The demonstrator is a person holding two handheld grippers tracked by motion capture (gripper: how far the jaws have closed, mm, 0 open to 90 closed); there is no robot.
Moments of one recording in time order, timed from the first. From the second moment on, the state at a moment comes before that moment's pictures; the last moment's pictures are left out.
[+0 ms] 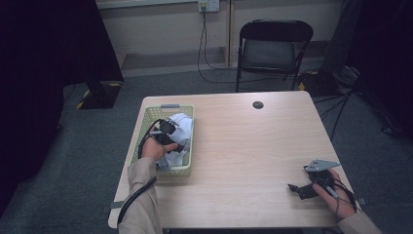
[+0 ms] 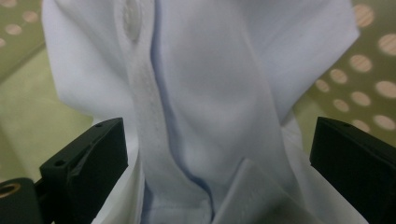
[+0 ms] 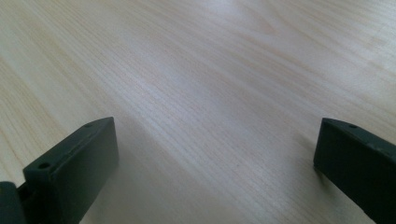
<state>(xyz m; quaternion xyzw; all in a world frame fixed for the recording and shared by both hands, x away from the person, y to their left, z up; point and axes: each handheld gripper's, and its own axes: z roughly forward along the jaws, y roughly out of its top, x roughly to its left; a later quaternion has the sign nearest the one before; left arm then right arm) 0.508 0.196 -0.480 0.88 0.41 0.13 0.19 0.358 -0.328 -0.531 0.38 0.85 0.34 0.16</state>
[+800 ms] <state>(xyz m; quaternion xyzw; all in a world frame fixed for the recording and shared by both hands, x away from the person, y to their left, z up) 0.522 0.191 -0.506 0.88 0.44 0.08 0.15 0.358 -0.328 -0.531 0.38 0.85 0.34 0.16</state>
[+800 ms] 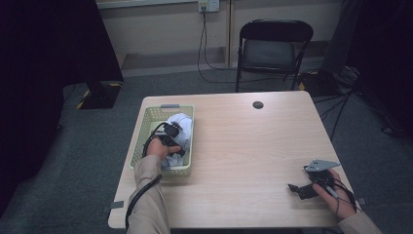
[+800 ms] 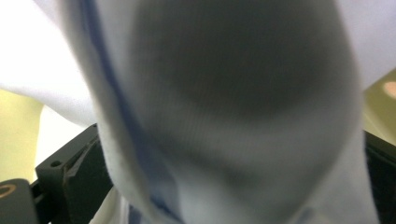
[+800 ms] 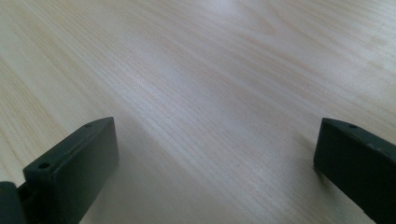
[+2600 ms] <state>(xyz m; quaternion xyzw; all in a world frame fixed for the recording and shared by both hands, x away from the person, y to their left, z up) 0.479 0.218 -0.414 0.81 0.48 0.15 0.31 0.358 -0.328 -0.531 0.38 0.85 0.34 0.16</state>
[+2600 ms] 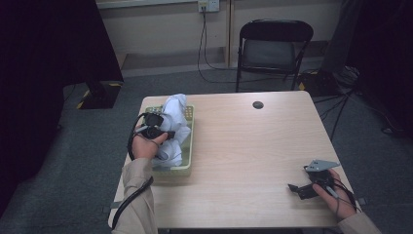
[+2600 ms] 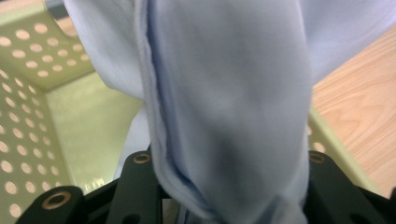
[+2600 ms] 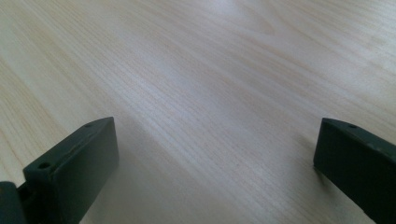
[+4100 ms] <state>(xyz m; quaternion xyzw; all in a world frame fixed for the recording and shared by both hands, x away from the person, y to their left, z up) 0.441 0.195 -0.341 0.81 0.40 0.14 0.41 0.358 -0.328 -0.531 0.38 0.85 0.34 0.16</state>
